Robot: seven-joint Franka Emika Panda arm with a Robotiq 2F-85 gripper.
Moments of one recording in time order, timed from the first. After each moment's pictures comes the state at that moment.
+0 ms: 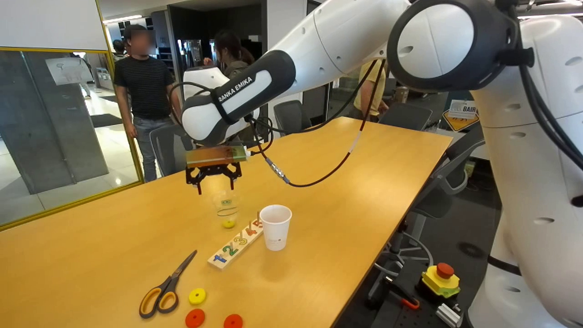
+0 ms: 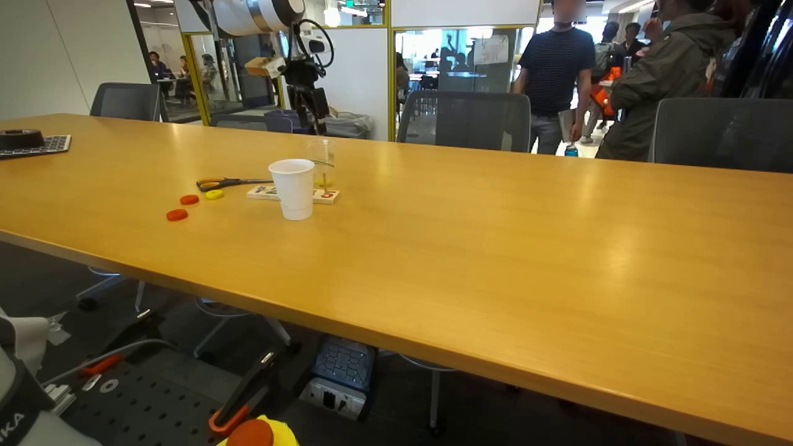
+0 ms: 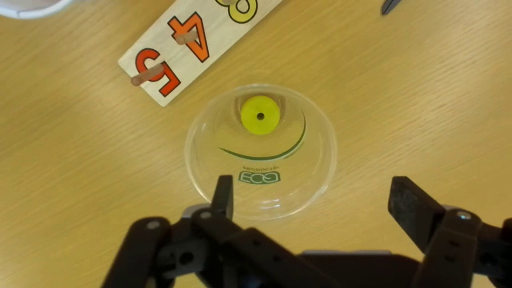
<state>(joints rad) 0.22 0.46 0.00 -1.64 -0.14 2.20 0.76</state>
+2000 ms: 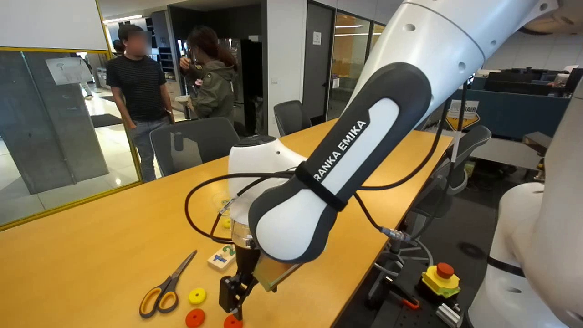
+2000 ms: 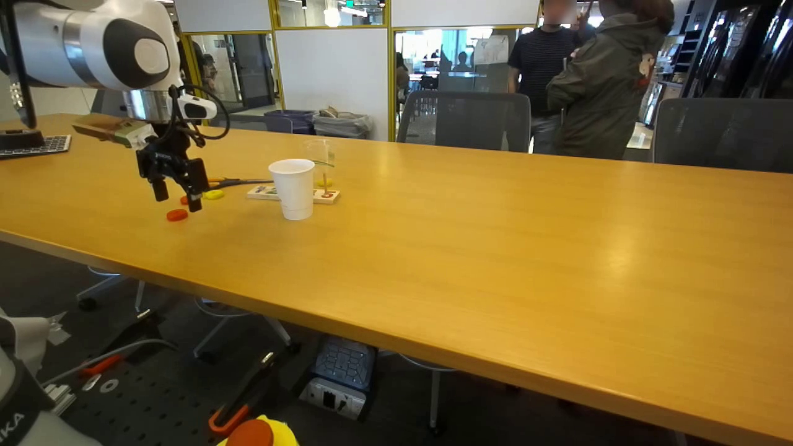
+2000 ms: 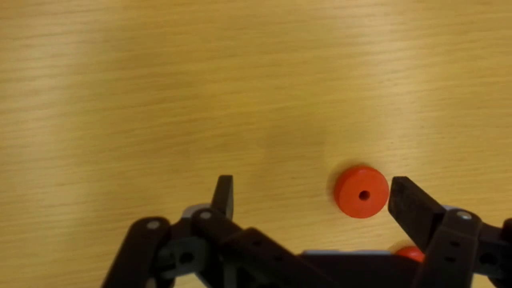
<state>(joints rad) 0.28 0.02 0.27 -2.55 0.11 2.58 0.44</state>
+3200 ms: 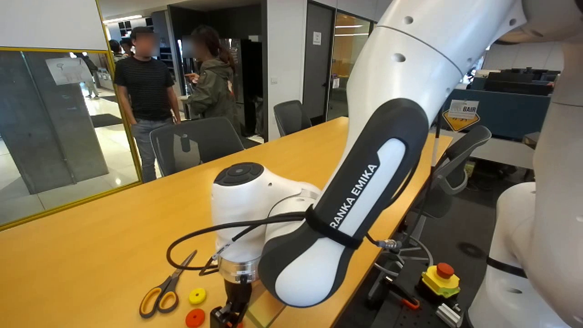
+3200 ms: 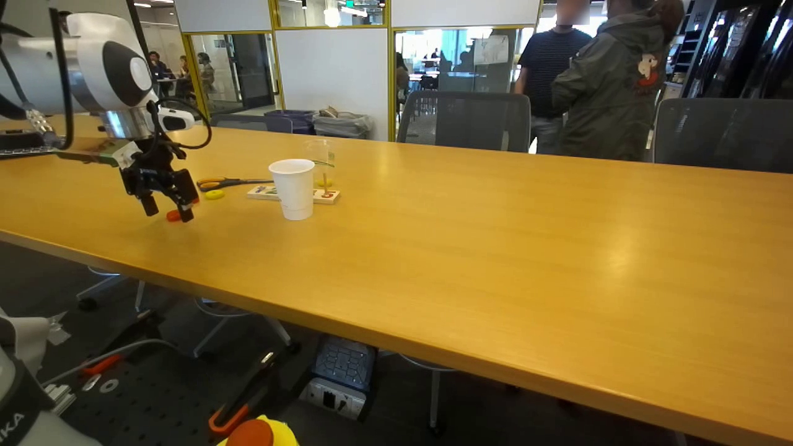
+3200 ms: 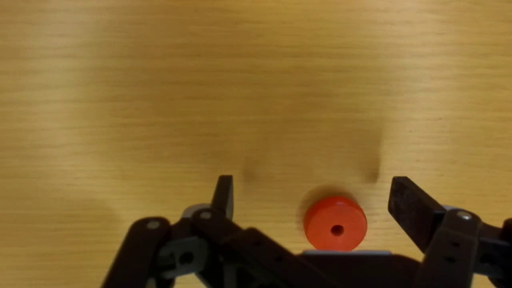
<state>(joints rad) 0.32 0.12 0.30 -2.54 -0.16 2.67 0.65</state>
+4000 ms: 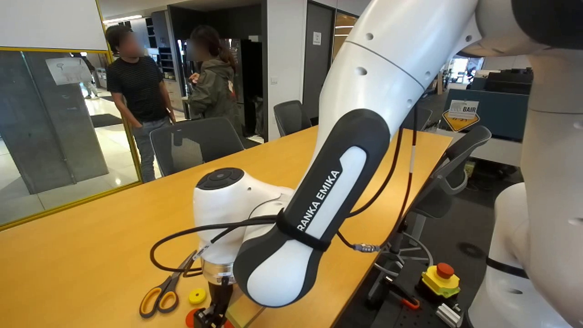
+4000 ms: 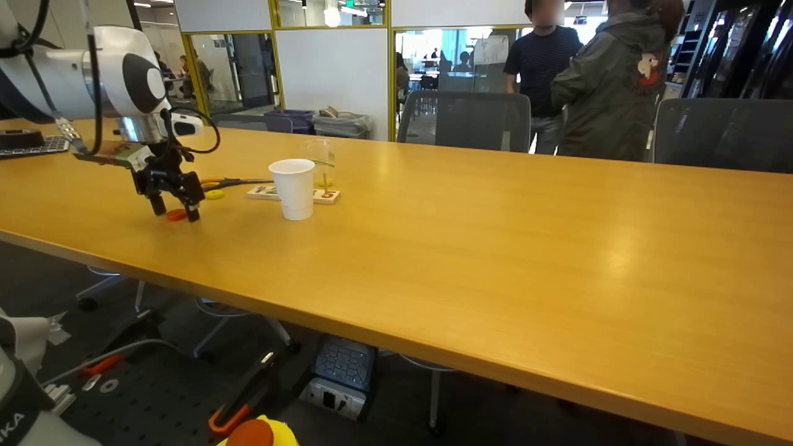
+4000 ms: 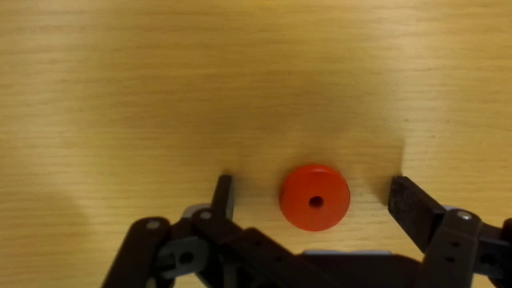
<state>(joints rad) 0.35 0.23 0.26 -2.43 -0.16 2.67 0.65</state>
